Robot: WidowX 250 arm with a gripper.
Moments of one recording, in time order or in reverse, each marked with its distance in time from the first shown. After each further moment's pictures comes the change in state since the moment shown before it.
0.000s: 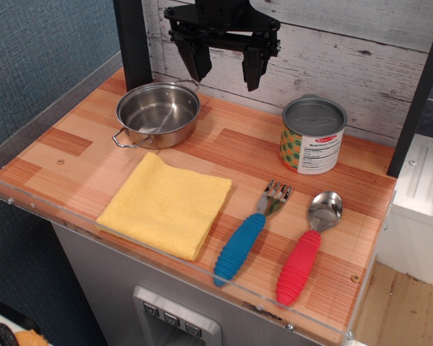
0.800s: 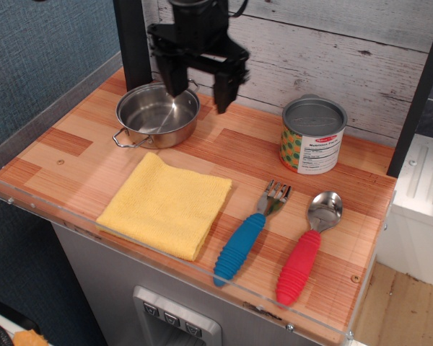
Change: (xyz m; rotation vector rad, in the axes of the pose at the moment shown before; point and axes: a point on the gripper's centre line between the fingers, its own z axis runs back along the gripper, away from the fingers) arm -0.016 0.030 -0.021 0.054 0.109 -0.160
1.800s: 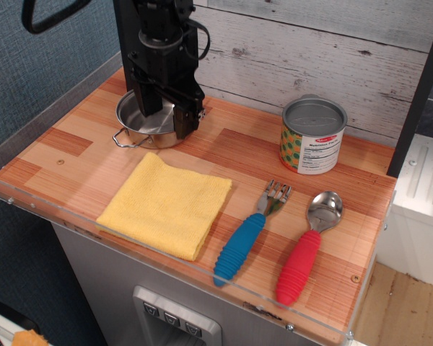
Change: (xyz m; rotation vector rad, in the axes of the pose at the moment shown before) arm -0.003 0.040 -0.054 0.051 0.035 -0.189
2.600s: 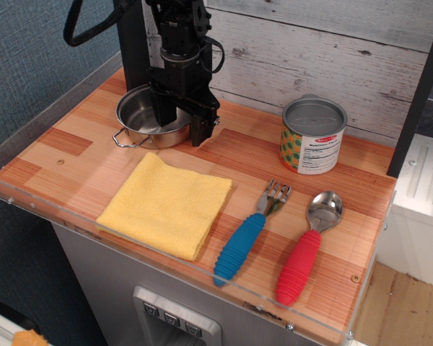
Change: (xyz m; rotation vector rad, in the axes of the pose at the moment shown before) arm 0.021 -0.001 -0.030 -0.026 0.024 0.034
